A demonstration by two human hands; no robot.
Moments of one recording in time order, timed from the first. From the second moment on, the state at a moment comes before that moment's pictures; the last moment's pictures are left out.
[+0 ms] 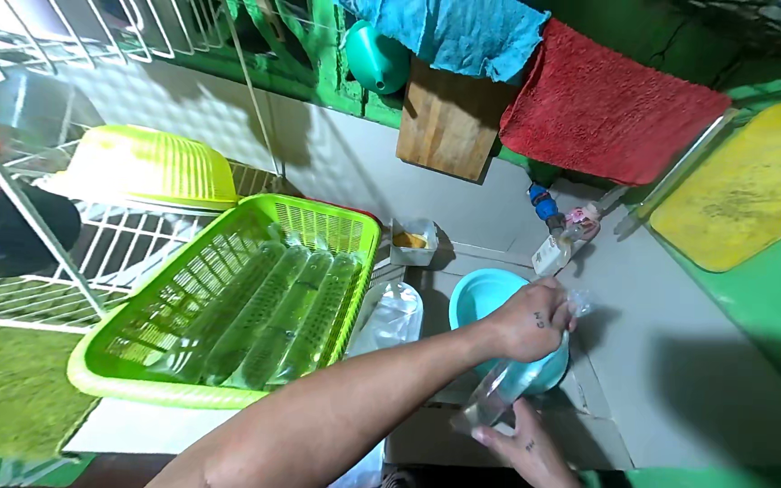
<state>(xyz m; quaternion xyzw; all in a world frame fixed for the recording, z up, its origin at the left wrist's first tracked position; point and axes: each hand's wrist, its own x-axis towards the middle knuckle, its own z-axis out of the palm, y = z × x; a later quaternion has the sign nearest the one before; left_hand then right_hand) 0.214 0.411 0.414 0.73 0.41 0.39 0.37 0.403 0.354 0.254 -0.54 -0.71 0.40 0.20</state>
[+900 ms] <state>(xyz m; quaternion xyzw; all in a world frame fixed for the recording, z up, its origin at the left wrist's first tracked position) 0.215 0.417 0.443 0.87 0.31 0.16 0.36 0.444 0.423 0.443 -0.31 -0.94 -0.01 0.17</state>
